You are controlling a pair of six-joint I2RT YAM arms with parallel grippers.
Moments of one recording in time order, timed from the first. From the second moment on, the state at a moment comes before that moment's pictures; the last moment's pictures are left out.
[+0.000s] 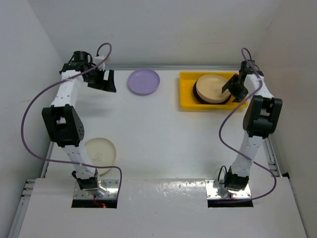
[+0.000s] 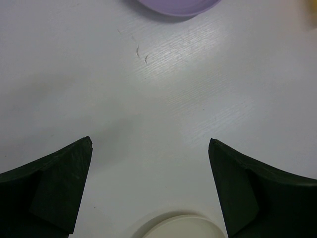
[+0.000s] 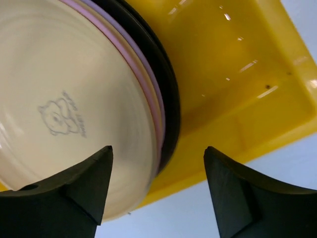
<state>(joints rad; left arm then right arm) 0.11 1.89 1.80 -0.89 0.50 0.31 -0.22 2.11 1.71 -0.74 -0.03 0.58</state>
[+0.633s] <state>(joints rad) 0.67 1.47 1.35 -0.85 0.38 0.27 0.91 2.27 1.98 -0.52 -0.22 0.40</state>
